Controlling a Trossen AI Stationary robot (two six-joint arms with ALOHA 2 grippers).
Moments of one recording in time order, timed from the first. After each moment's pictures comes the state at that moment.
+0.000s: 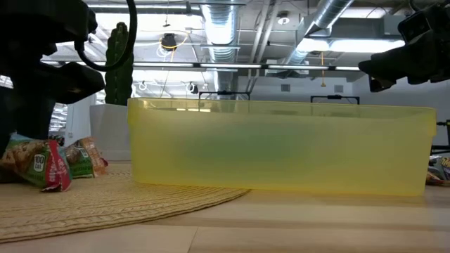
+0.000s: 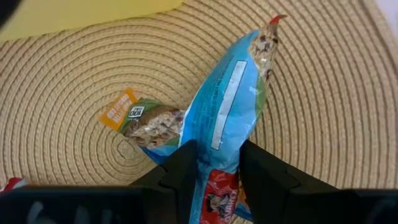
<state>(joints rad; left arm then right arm) -0.65 1.60 0.85 -0.43 -0.18 -0.43 0.02 0.10 0.01 0.03 -0.13 -0.04</state>
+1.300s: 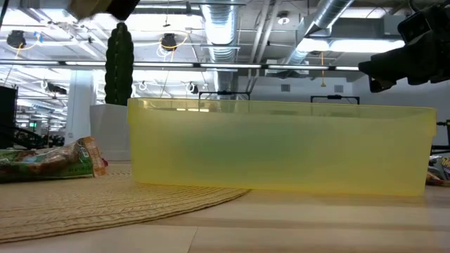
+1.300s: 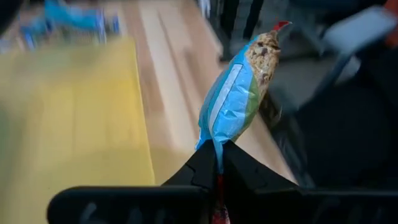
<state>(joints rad) -0.63 1.45 0.91 0.00 -0.23 -0.24 0.02 0.10 0.01 0.03 -0.13 -0.04</state>
